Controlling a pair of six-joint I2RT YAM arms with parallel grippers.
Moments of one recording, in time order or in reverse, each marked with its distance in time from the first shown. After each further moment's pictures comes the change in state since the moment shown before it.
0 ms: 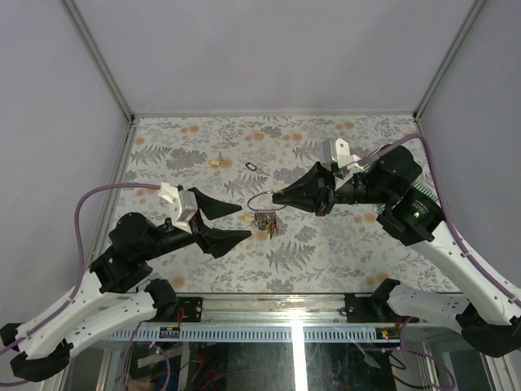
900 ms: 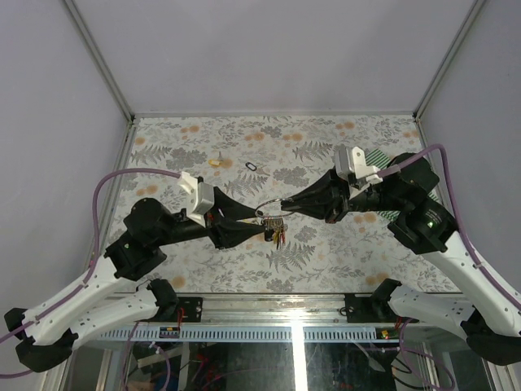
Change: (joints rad) left arm 0.000 0.180 0.088 0.127 0.189 -0.016; right arm 0.000 -0.078 -0.015 -0.004 -0.025 0.006
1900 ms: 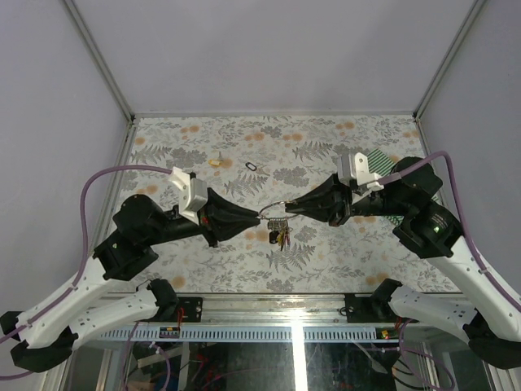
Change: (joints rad) left arm 0.000 0.001 0.085 -0.095 -0.005 0.009; right arm 0.000 -0.034 -0.014 -0.065 0.034 -0.050
